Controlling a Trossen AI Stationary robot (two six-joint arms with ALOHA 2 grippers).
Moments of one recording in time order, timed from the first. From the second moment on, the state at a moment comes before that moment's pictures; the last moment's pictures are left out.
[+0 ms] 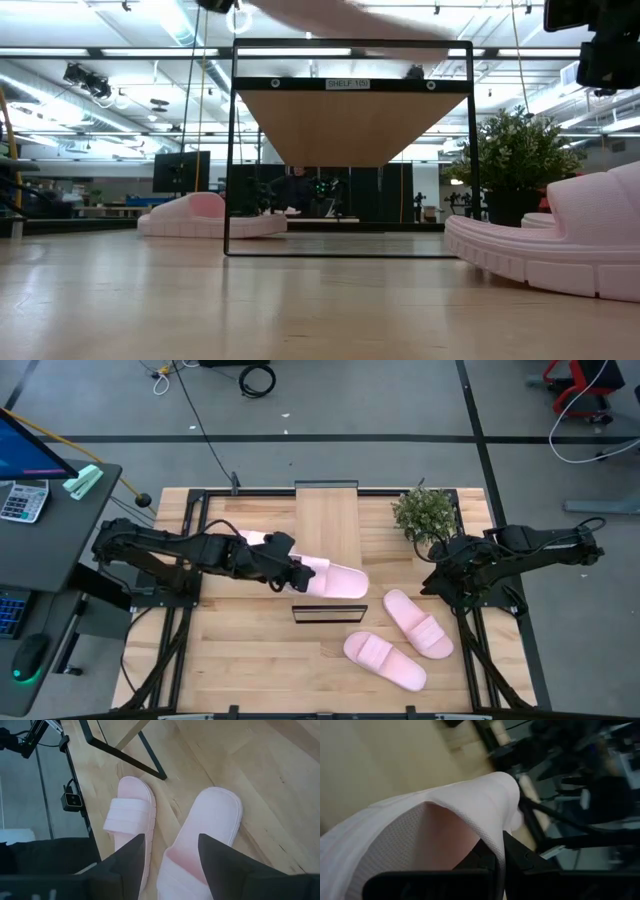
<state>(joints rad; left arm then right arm) -0.21 1.43 1.39 -0.54 -0.31 -1.19 0.13 0.65 0.80 -1.00 -0.16 0.83</state>
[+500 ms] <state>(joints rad) -0.19 1.26 0.97 -0.05 -0.31 -1.27 0.13 0.65 0.80 -1.00 -0.17 0.84</state>
